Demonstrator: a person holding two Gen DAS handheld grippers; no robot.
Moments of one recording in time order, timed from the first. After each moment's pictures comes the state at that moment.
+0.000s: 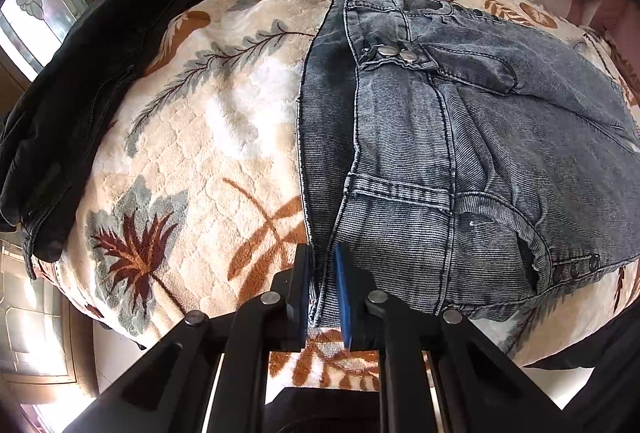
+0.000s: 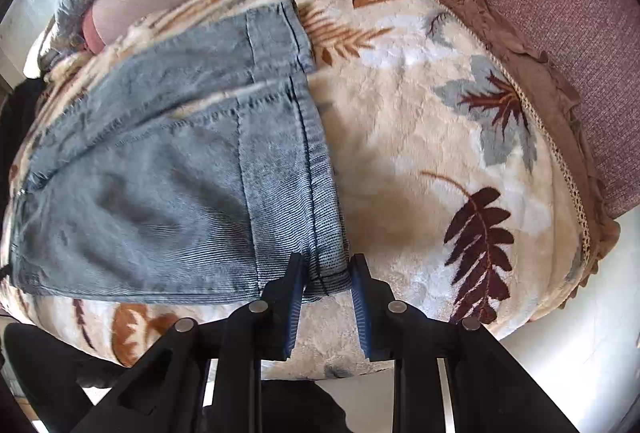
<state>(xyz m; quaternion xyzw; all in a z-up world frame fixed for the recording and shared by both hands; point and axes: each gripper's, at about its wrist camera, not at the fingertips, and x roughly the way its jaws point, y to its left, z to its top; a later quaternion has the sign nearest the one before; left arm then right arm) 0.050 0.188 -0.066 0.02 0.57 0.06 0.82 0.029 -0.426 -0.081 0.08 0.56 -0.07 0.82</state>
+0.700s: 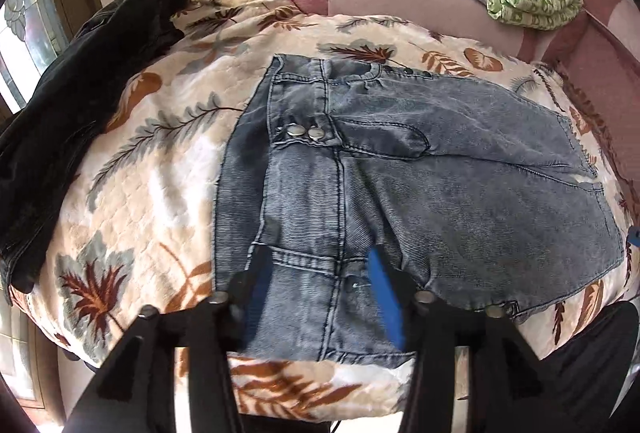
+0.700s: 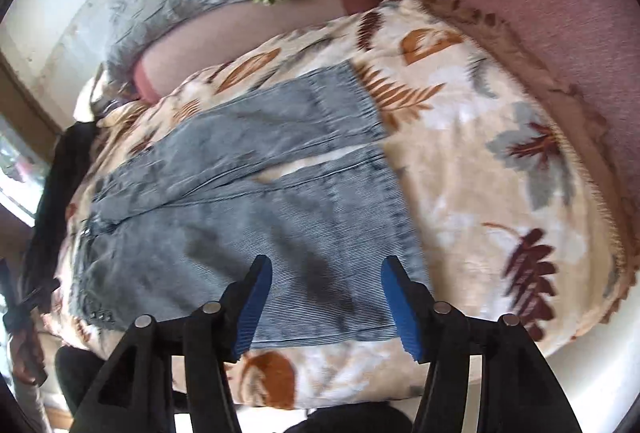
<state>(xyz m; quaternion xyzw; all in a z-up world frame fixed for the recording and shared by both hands) 0.070 0.142 -0.030 -0.01 0.50 -0.01 0.87 0.040 -0.390 -0.038 0.16 0.49 0.03 0.85</state>
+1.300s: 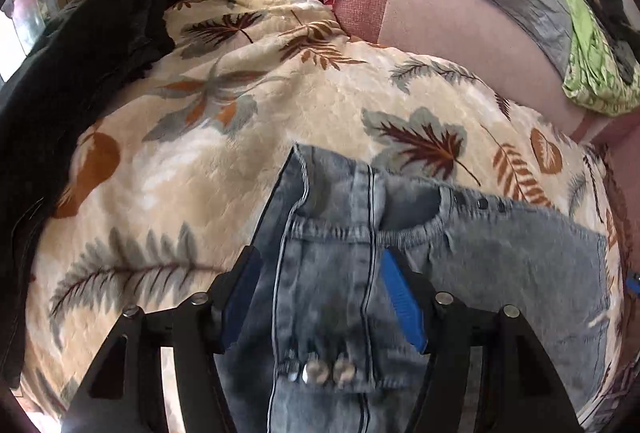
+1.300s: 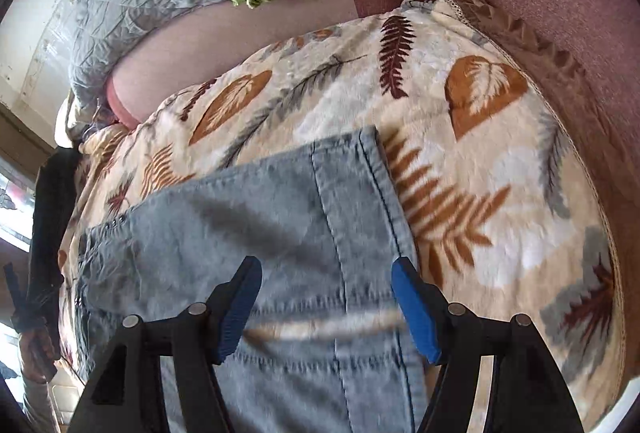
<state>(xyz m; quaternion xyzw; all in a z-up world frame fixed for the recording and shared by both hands) 0.284 0.190 -0.036 -0.10 0.52 0.03 0.85 0.258 -0.430 -0.011 0.17 0.51 0.00 0.84</state>
